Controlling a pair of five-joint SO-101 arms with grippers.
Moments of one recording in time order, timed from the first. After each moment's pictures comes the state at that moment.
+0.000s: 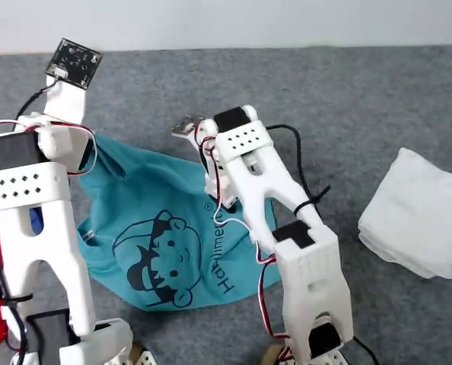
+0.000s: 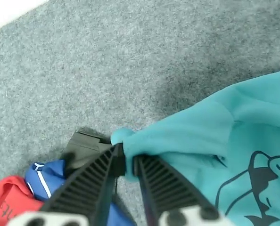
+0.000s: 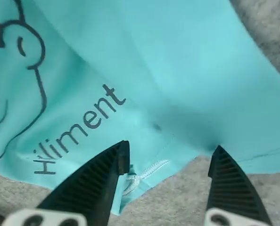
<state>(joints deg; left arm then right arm) -15.1 -12.2 0.5 81.2 -24.7 -27.5 36.7 -31.3 99.5 23.5</state>
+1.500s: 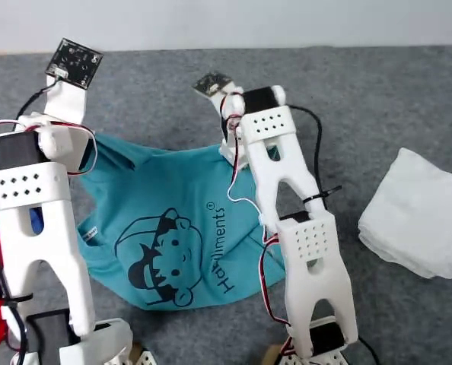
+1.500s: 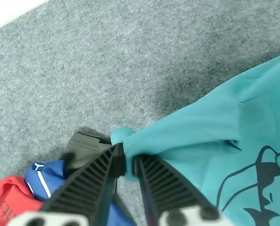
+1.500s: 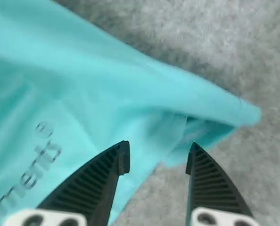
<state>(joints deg) -15.1 -12.2 0.5 81.2 -24.7 -20.4 53.1 -59.4 97.0 23.8</state>
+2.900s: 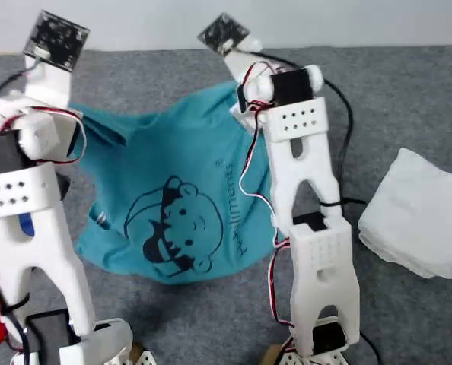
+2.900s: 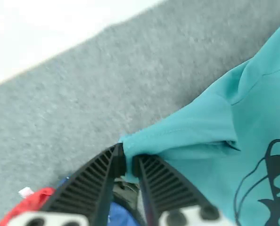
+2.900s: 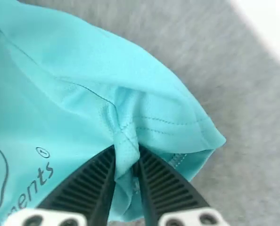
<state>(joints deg) -15.3 -12.2 -17.4 88.0 -24.6 -17.8 39.5 -75.7 100.5 29.3</state>
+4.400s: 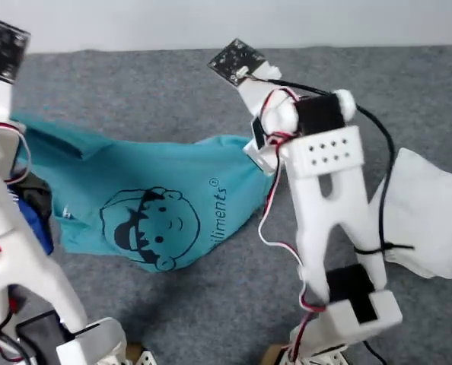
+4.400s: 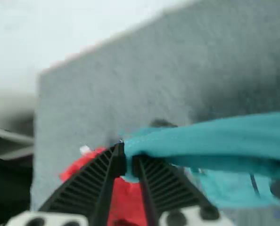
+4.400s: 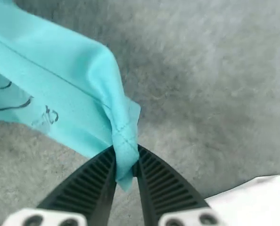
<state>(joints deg) -27.6 -12.2 -26.4 99.4 -35.4 -18.7 5.5 -28.4 100.2 28.3</state>
